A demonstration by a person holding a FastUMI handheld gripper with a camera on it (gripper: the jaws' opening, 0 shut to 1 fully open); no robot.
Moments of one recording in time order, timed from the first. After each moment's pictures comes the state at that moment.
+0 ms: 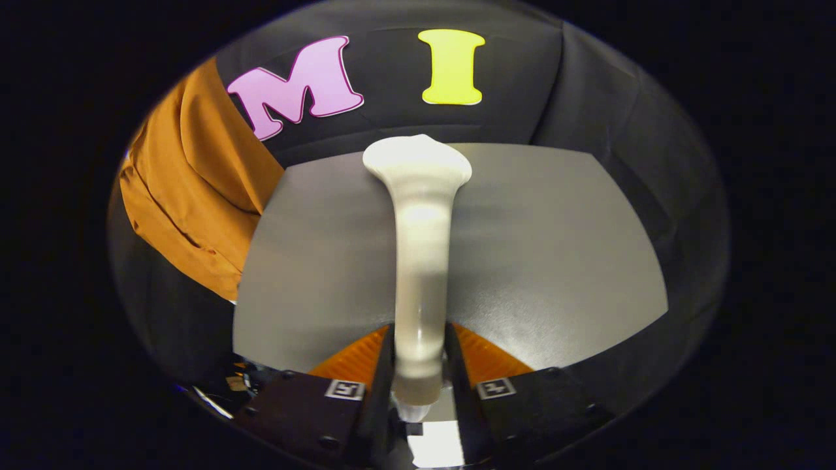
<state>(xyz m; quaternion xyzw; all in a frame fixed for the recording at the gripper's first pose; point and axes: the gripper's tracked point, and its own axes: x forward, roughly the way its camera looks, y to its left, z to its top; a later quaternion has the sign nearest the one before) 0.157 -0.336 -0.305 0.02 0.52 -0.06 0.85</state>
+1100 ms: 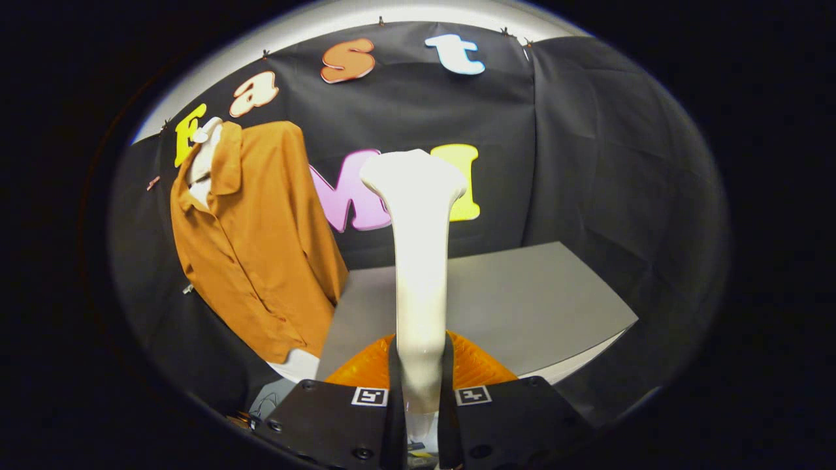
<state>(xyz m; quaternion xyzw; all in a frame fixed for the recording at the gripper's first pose) 0.126 -0.260 -0.154 0.03 0.24 -0.06 0.97</state>
